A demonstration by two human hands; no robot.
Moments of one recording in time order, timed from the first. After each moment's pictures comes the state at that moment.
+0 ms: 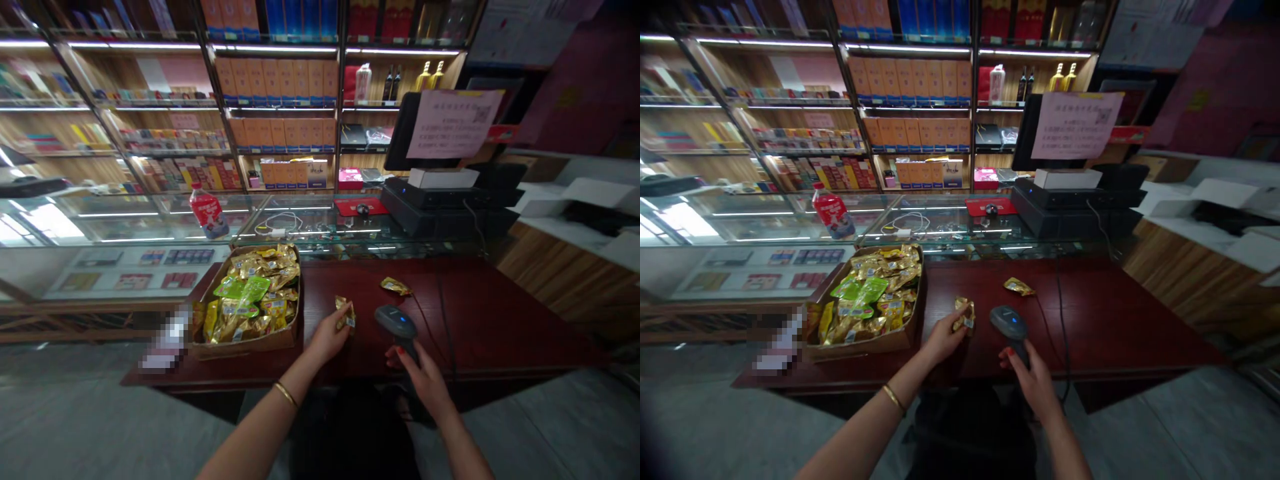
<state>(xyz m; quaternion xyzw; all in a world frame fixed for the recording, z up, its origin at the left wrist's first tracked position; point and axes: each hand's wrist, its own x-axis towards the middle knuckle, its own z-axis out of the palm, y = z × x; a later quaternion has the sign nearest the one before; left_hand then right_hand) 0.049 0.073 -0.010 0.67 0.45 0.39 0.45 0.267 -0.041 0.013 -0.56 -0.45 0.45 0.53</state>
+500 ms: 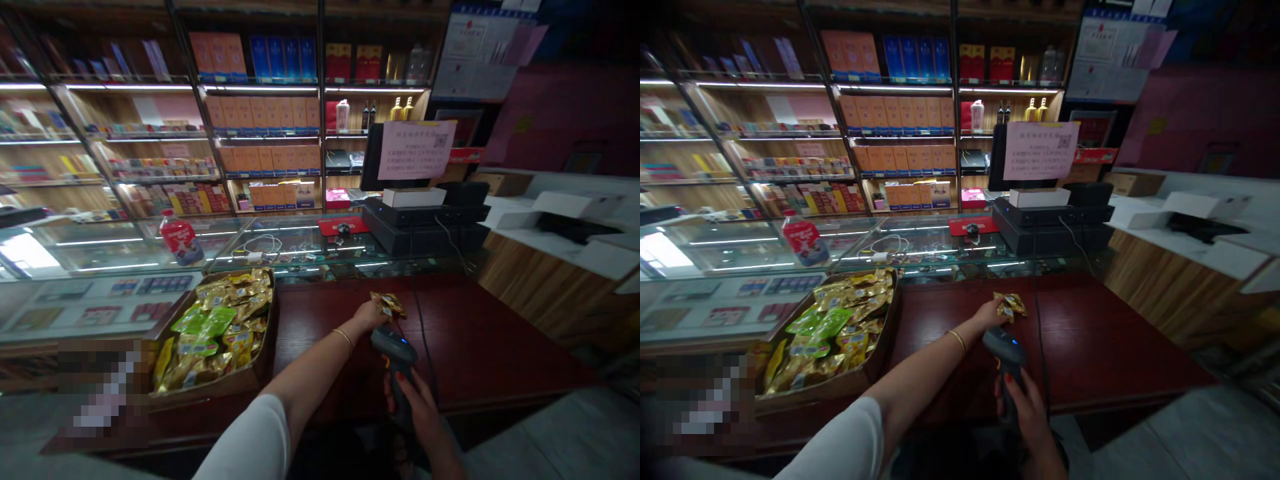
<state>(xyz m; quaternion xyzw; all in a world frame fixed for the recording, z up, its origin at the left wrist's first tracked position) 0.238 0.187 0.035 0.81 0.48 0.11 0.31 0.304 -0.025 -0.004 -0.49 -0.38 0.51 0.60</state>
